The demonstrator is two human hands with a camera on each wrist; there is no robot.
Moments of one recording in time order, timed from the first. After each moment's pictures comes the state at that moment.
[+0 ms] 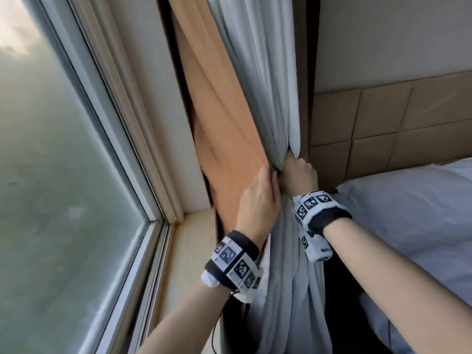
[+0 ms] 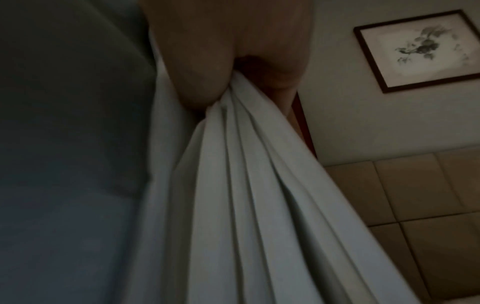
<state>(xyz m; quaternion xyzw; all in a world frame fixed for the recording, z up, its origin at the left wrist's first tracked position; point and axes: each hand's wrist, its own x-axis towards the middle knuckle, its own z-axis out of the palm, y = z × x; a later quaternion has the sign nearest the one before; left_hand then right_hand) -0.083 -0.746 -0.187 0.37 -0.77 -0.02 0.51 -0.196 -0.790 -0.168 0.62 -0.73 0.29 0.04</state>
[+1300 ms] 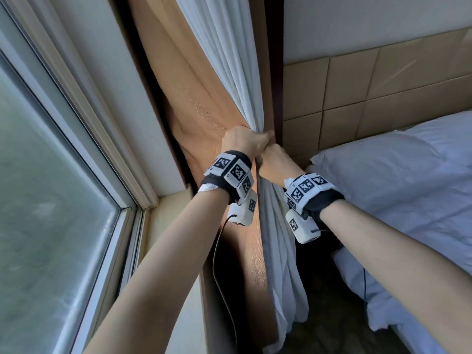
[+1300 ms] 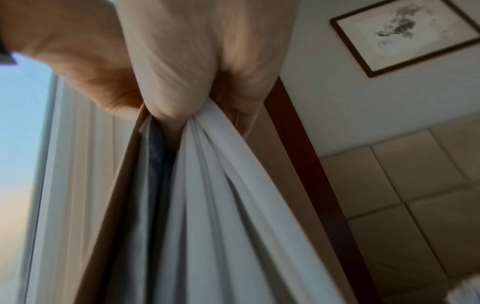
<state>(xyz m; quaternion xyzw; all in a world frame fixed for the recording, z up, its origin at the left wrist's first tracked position) -0.138 -0.802 -0.136 0.62 -0.68 -0.24 0.30 -0.220 -0.771 -0.183 0.71 -0.67 0.22 -0.08</state>
